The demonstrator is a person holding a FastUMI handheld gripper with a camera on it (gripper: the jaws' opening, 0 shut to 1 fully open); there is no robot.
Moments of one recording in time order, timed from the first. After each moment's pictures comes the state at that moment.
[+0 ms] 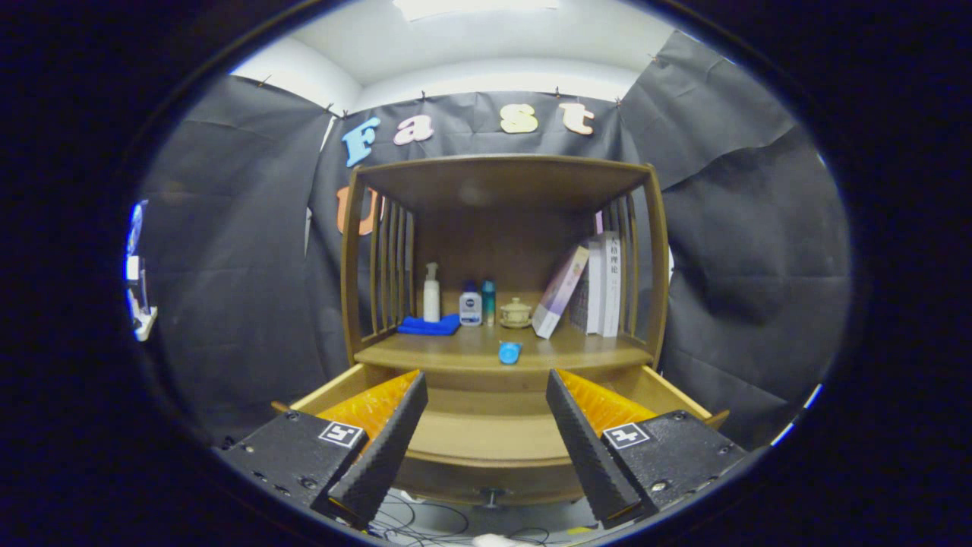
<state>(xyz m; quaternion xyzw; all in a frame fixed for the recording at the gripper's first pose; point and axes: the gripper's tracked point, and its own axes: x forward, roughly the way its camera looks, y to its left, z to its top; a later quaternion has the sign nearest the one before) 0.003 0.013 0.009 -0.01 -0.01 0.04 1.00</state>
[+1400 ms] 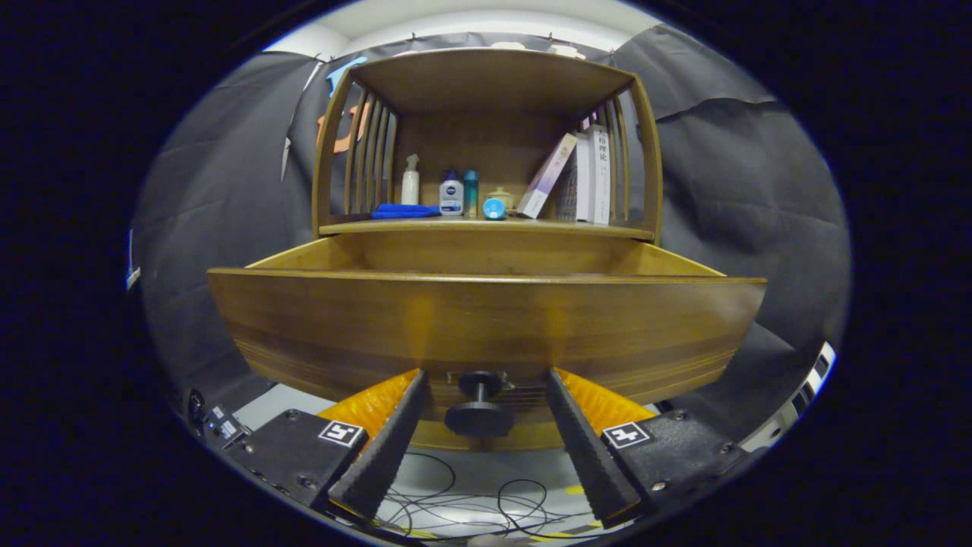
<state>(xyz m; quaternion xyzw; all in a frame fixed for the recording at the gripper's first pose) 0.025 -0.002 -0.142 -0.02 0.11 -0.01 0.99</state>
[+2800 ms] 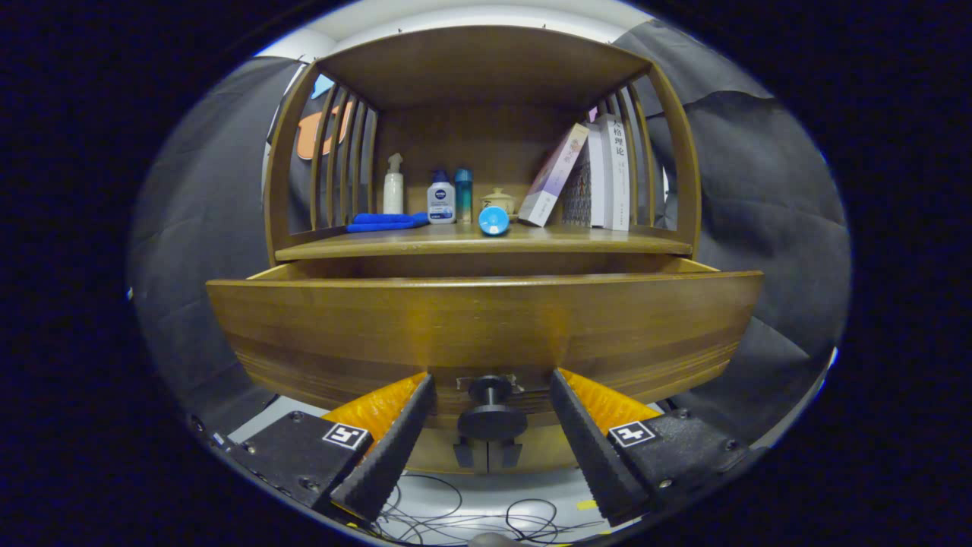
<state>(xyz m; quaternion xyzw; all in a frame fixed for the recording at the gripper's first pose) 0.130 0.006 -0.116 0.00 0.12 -0.01 0.99</state>
